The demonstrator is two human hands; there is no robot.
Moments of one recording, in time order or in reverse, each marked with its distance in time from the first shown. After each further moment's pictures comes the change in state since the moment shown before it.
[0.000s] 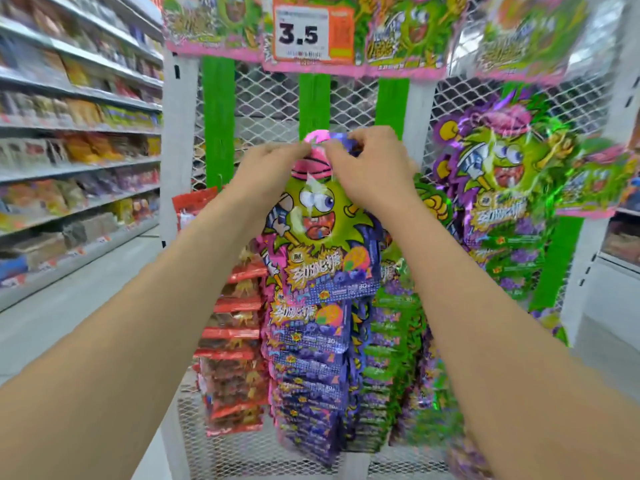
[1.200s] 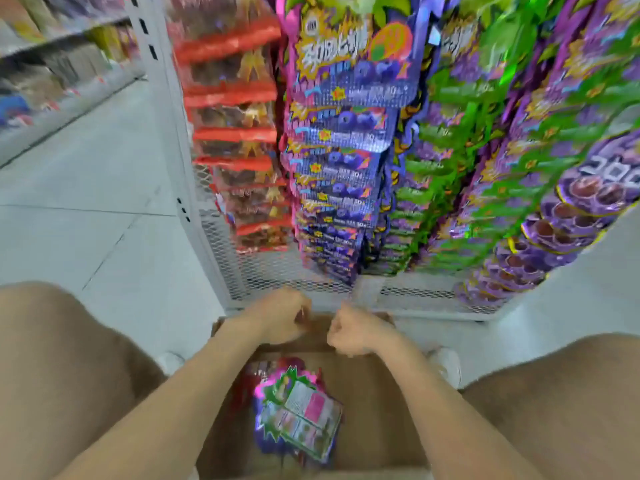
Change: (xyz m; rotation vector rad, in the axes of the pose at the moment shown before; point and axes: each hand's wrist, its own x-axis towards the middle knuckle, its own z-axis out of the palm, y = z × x) left_hand -0.262 -0.360 -0.033 0.999 -0.968 -0.219; right_hand -0.390 0.178 0.145 -0.191 -1.431 0.398
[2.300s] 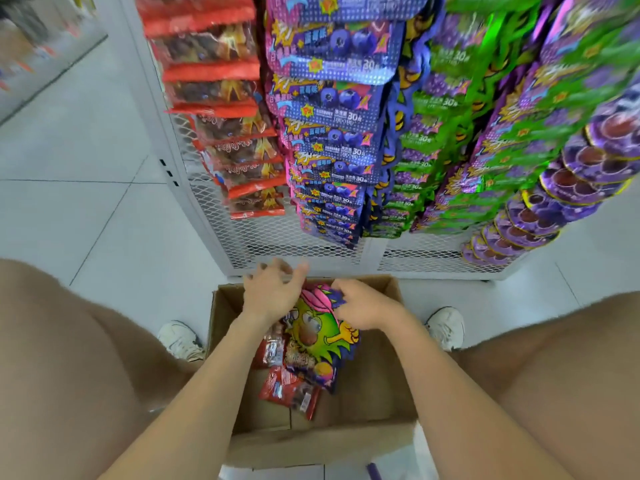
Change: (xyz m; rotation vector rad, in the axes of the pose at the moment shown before) left_hand -0.001 0.001 0.057 -0.541 0.279 -0.543; right_hand 0.018 0.032 0.034 0.256 -0.014 -0.059
